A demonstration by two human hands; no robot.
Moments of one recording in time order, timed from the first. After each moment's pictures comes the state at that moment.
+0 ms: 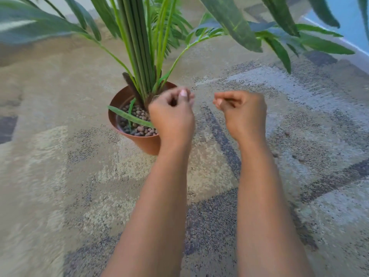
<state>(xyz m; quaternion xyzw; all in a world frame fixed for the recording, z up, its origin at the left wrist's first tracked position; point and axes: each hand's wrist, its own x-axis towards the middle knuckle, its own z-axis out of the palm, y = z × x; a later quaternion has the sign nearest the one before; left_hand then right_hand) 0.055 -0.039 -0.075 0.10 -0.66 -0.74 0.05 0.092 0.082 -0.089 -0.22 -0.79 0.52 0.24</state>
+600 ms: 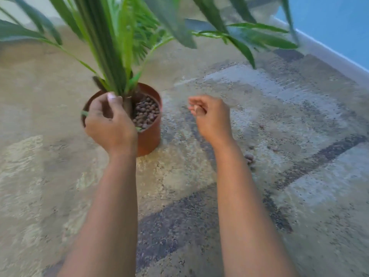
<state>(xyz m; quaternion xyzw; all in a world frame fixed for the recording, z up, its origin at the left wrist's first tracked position) 0.038 -0.087 -0.096 0.09 -0.75 -0.59 0.30 0.086 0.095 -0.131 -0.15 -0.81 0.51 0.23</state>
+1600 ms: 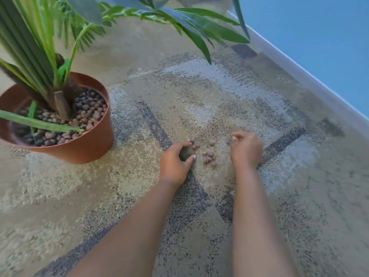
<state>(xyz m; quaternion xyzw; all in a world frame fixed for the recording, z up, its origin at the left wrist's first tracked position) 0.131 0.055 -0.246 -0.19 -0.82 -0.52 -0.14 0.196 0.237 -0.215 -0.50 -0.82 0.22 0.19</state>
